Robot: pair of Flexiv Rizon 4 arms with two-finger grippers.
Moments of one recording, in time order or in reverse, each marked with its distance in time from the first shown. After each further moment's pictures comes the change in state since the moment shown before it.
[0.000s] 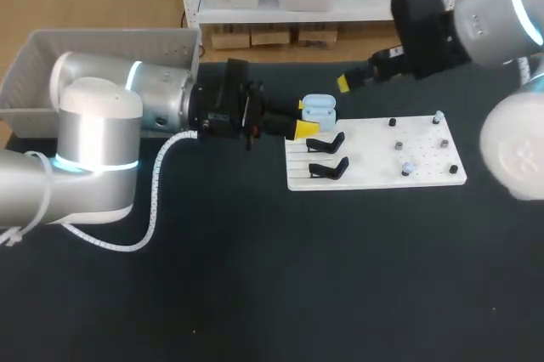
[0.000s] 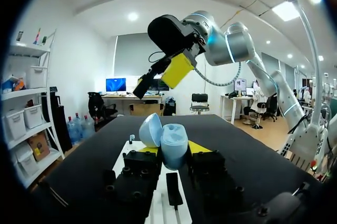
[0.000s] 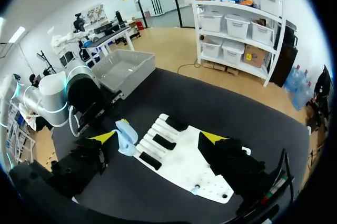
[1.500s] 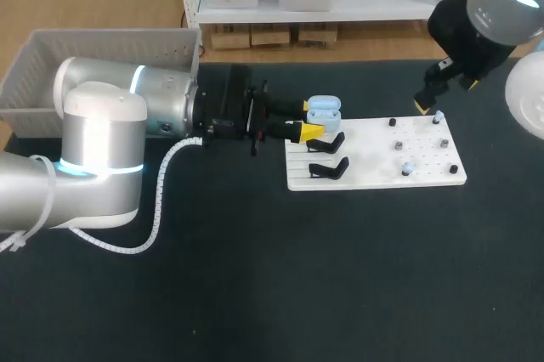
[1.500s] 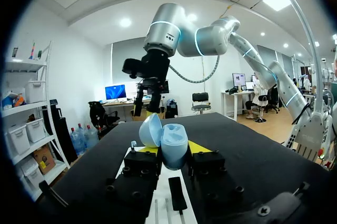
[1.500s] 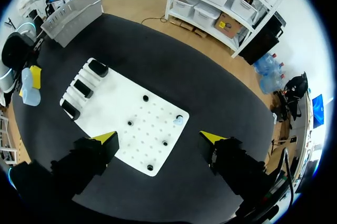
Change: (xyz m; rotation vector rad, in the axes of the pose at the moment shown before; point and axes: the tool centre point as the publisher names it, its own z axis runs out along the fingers) left arm -0.002 -0.004 0.007 -0.011 -0.015 0.086; right arm 0.068 -0.142 -0.002 0.308 0.404 -0.072
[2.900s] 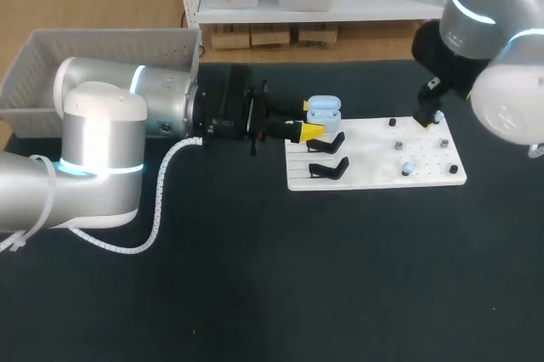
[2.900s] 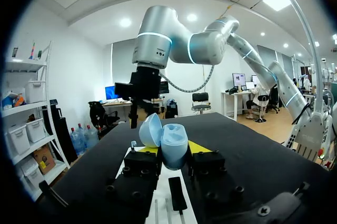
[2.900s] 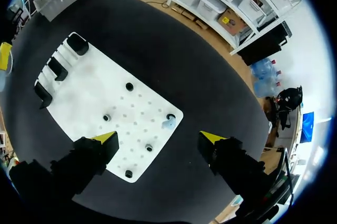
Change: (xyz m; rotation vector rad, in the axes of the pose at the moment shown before) left arm 0.000 0.000 0.000 0.000 0.000 0.000; right arm 0.008 -0.019 0.050 0.085 0.135 -0.125
